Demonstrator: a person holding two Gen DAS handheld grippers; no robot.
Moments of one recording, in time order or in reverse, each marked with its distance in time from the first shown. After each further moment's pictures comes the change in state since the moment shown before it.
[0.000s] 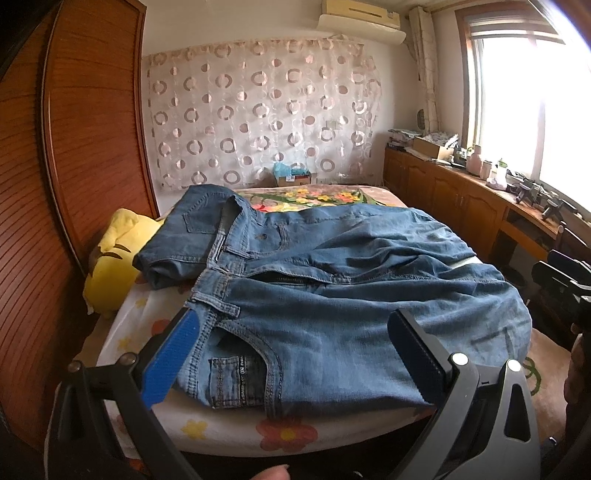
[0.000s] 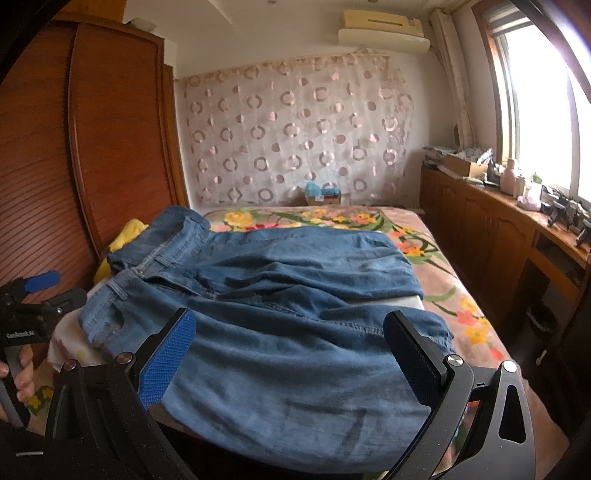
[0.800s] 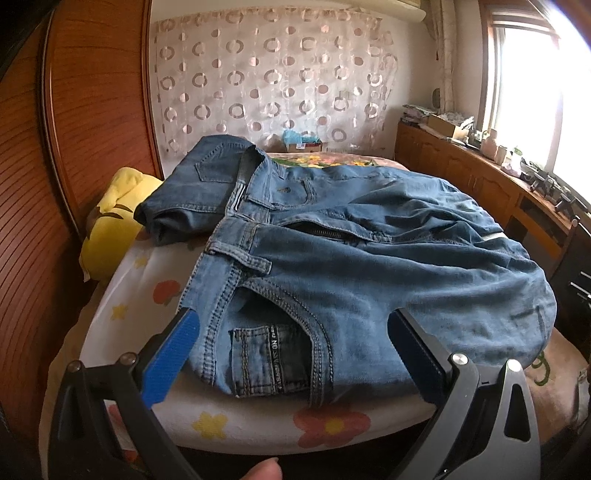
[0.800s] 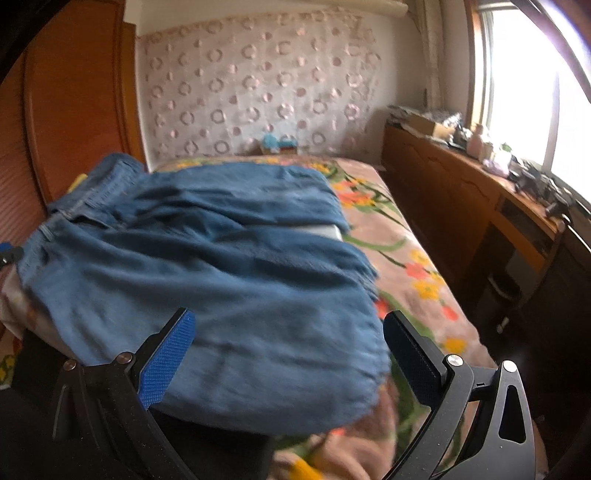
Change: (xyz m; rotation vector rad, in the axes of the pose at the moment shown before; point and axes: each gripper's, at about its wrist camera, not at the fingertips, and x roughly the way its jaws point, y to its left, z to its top) left arm 0.051 0.040 -0.032 -0.043 0.124 0.010; right arm 0.012 -0.104 -0.057 0.002 0.213 -0.168
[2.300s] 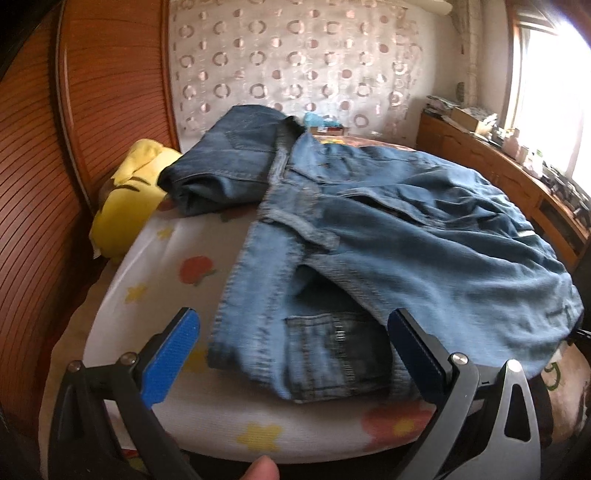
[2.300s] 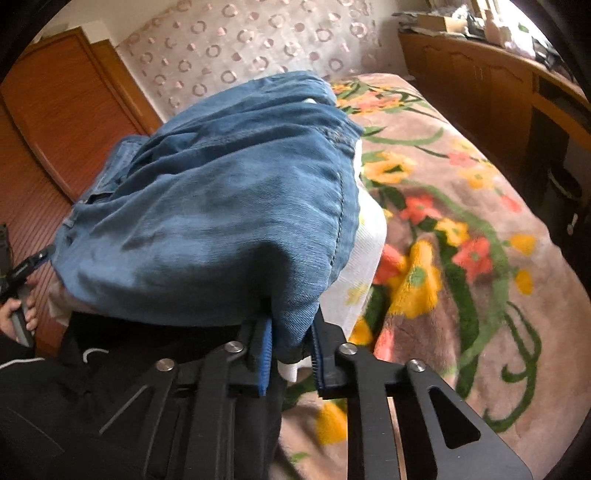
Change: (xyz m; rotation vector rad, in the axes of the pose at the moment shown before) left arm 0.028 0.046 -0.010 -0.060 0.065 0.053; right arm 0.044 -0.067 -0.065 0.210 0.205 0.317
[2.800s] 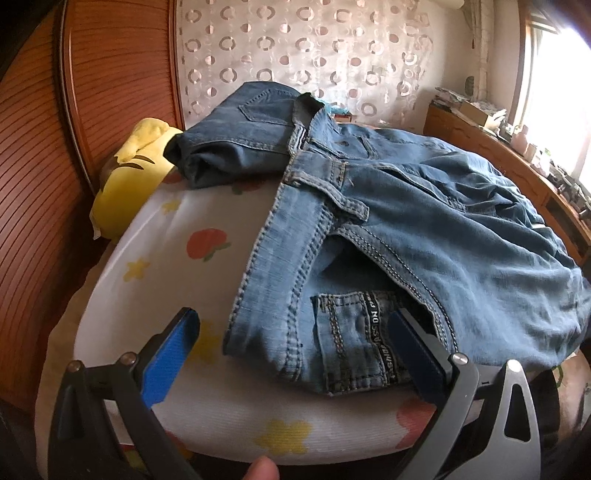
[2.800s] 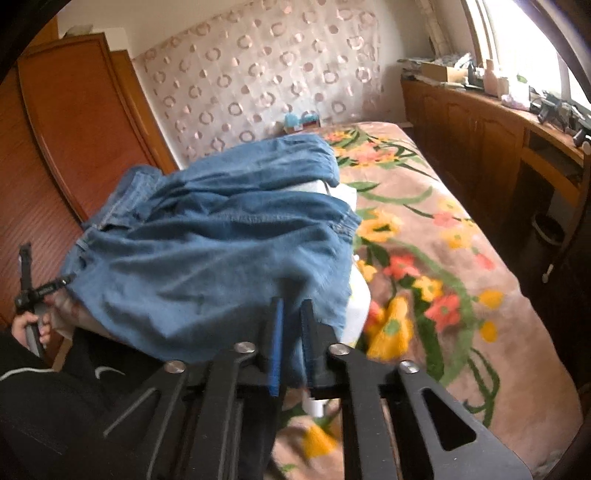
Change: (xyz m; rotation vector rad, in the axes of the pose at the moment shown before) left arm 0.020 0.014 -0.012 -0.021 0.058 -0.003; right arm -0.056 0.020 0.034 -0.060 -0.136 -0.035
